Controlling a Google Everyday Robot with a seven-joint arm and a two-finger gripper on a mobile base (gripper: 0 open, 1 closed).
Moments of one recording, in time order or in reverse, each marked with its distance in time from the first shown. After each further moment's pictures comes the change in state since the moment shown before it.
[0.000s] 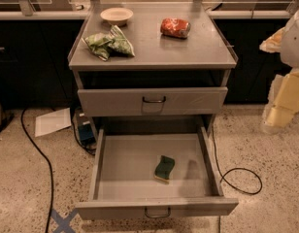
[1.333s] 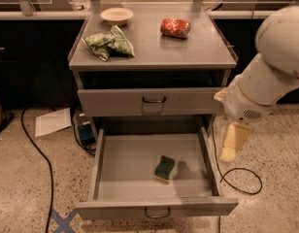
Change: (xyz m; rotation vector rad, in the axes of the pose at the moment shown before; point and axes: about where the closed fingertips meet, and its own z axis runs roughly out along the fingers) arm -0.009 0.021 0.155 -0.136 -0.037 -0.088
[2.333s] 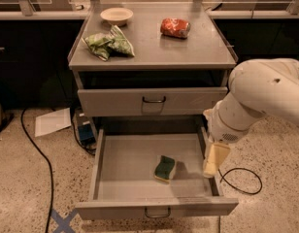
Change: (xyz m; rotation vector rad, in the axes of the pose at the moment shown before) arm 0.004 -0.002 0.085 0.035 0.016 -0.005
